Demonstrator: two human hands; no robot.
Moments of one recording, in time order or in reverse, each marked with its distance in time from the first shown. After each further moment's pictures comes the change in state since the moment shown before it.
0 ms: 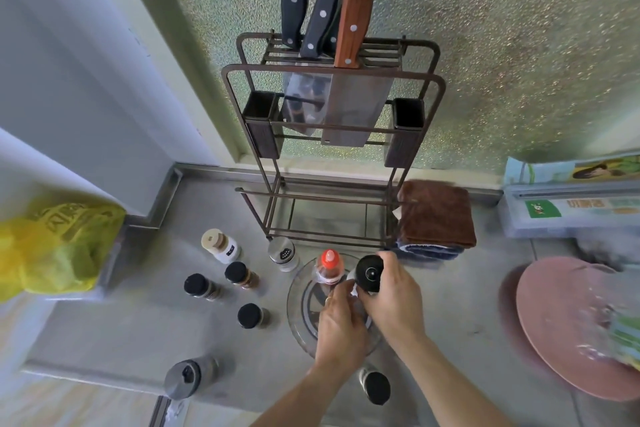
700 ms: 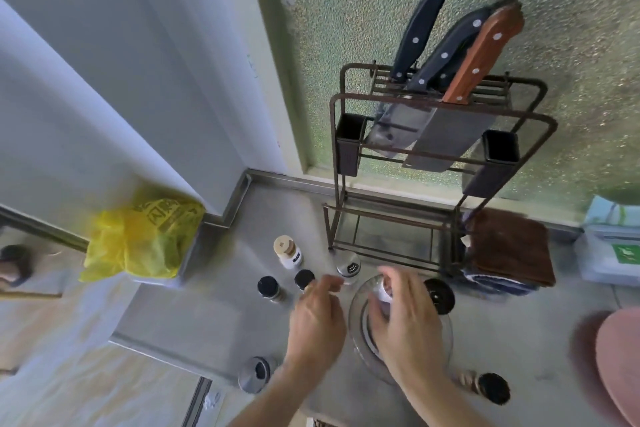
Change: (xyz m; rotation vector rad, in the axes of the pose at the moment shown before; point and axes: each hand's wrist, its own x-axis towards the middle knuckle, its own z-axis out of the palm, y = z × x) left_hand 0.007 -0.030 -0.142 0.262 0.280 0.102; right_hand -0.034 -0.108 0.016 -0.003 0.161 -0.308
